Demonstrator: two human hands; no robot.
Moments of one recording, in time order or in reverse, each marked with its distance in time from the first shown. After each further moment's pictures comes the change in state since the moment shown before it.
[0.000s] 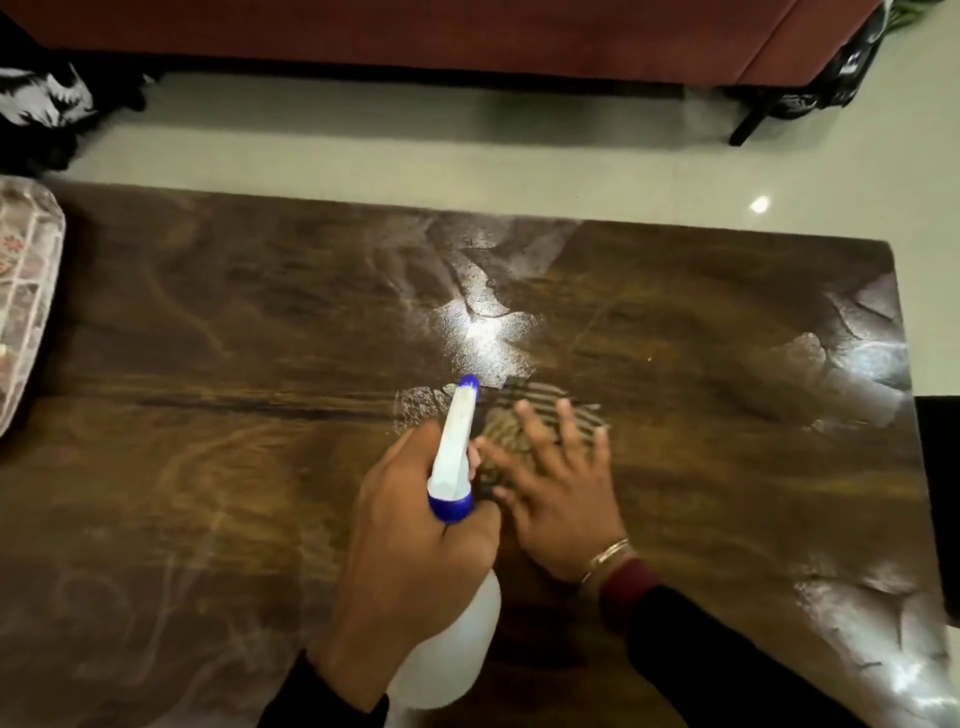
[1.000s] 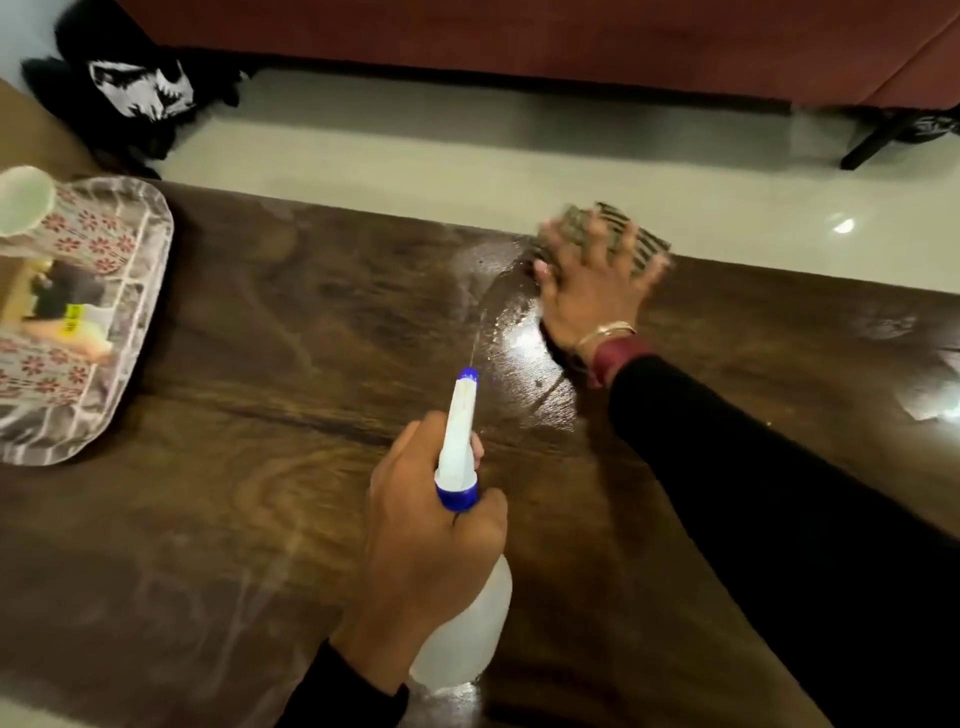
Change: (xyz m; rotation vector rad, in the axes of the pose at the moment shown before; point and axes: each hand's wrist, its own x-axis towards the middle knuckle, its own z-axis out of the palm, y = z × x) left_hand 0.052 -0.039 -0.047 0.064 0.157 -0.057; right_hand 0.278 -0.006 -0.060 0.018 0.022 0.284
